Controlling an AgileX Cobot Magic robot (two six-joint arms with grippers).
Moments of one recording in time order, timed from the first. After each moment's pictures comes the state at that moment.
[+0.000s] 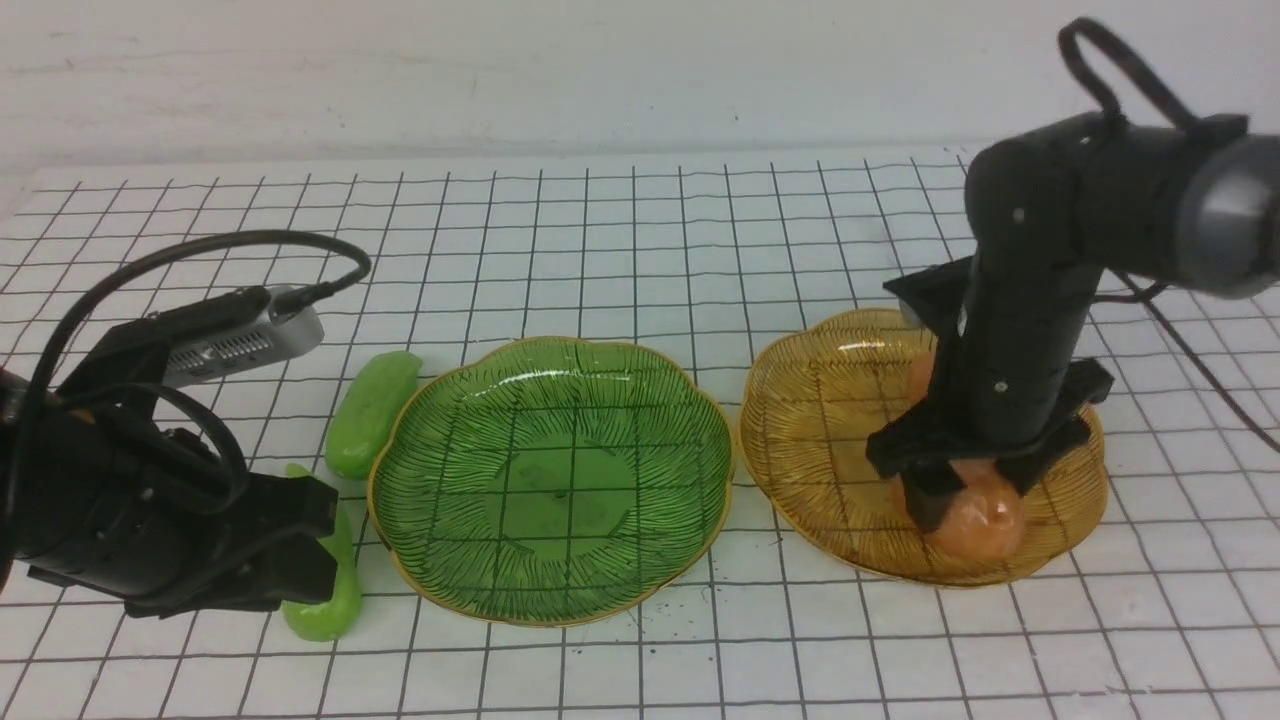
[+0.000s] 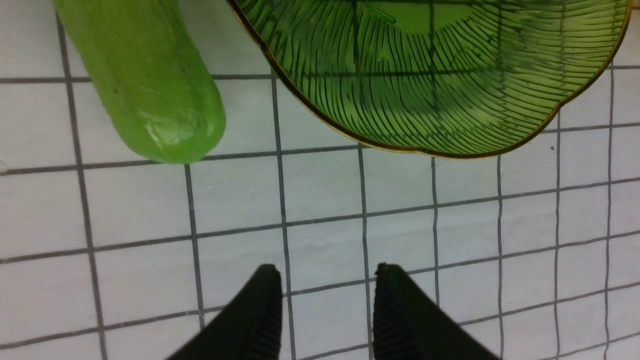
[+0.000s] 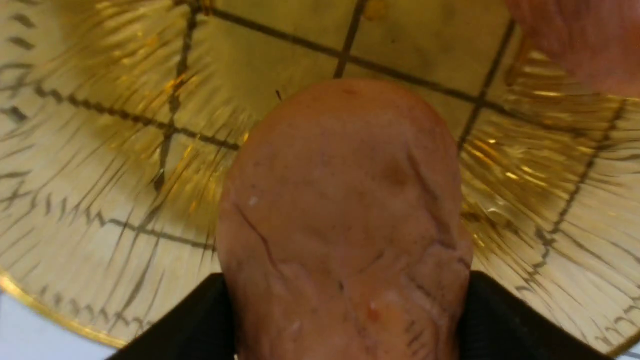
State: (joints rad) right arm 0.37 1.96 -1.47 -0.05 1.23 0.06; left arm -0.05 1.25 -0.85 -0.40 0.96 0.12
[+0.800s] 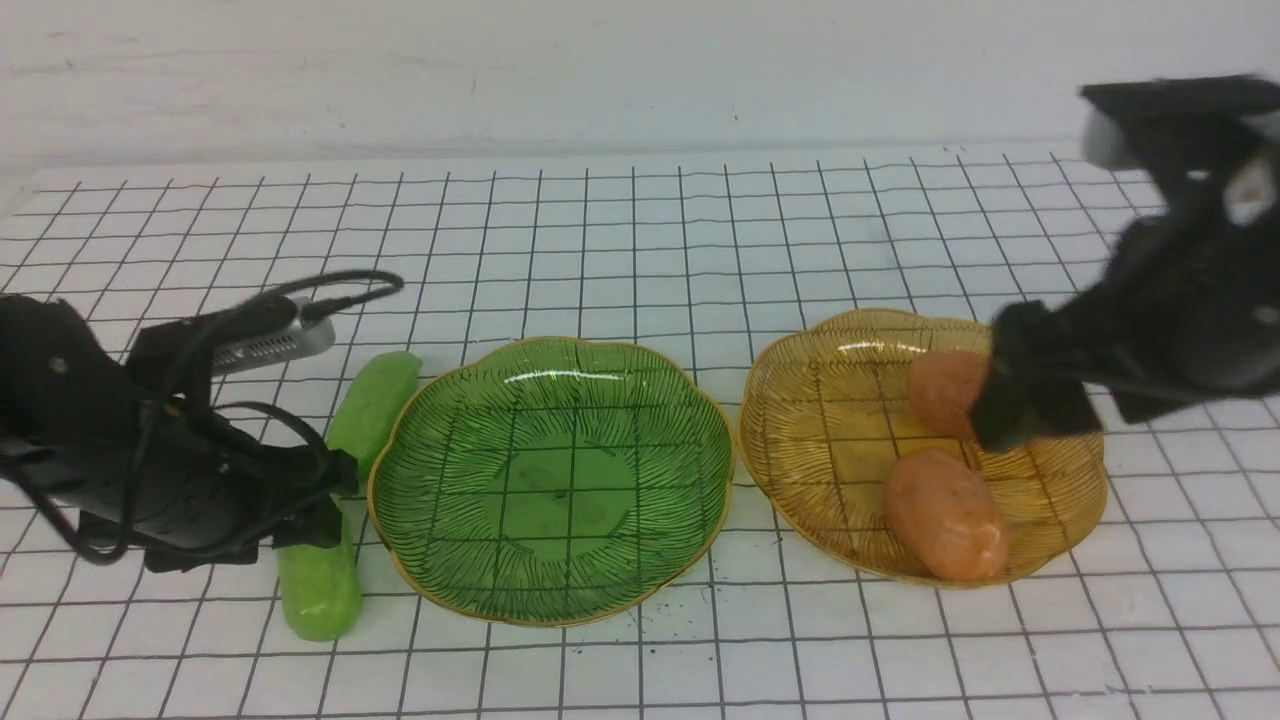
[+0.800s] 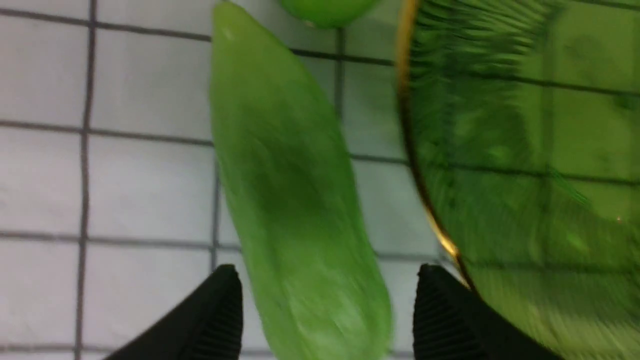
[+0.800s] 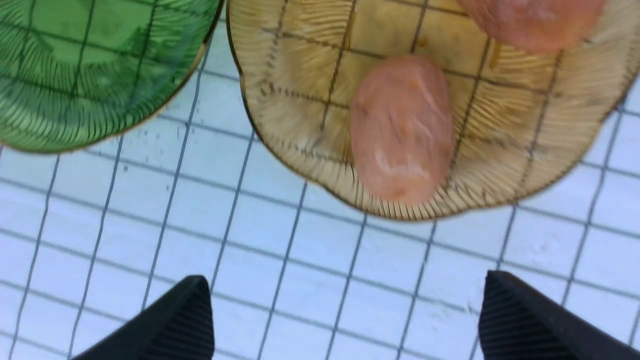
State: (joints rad) right arm 0.37 1.33 -1.26 0.09 1.24 0.10; left arm -0.05 1.55 -0.85 -0.21 0.56 -0.04
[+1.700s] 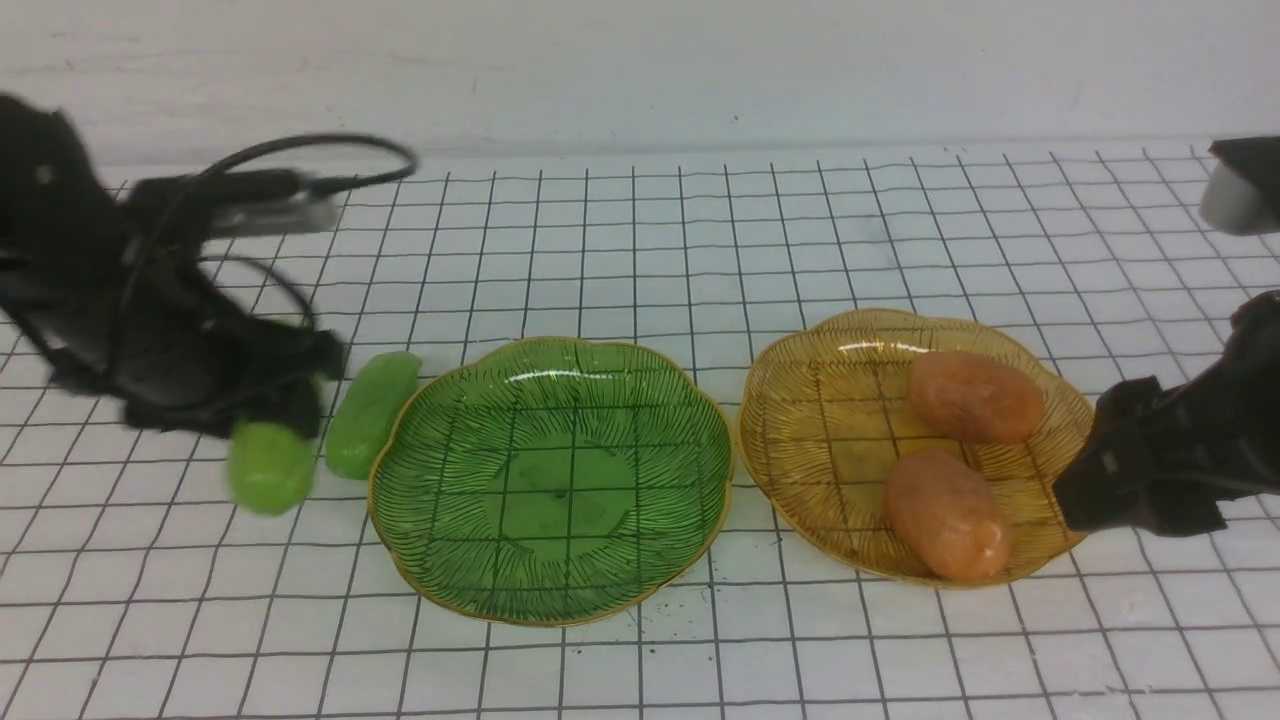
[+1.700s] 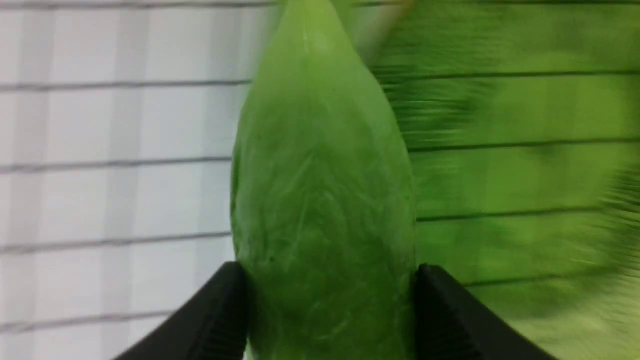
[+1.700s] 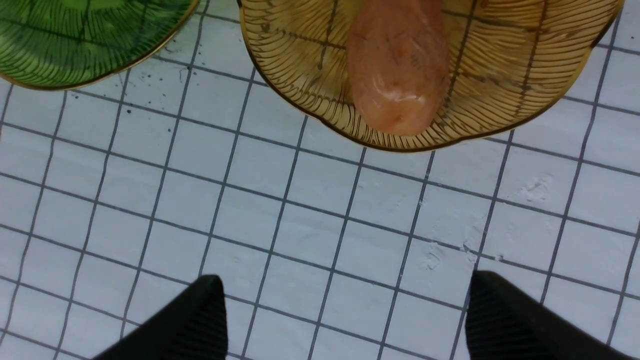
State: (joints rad) right arm 0.37 1.19 -1.14 0.10 1.25 0.10; left arm -0.15 1.58 -1.21 -0.15 0.89 -0.03
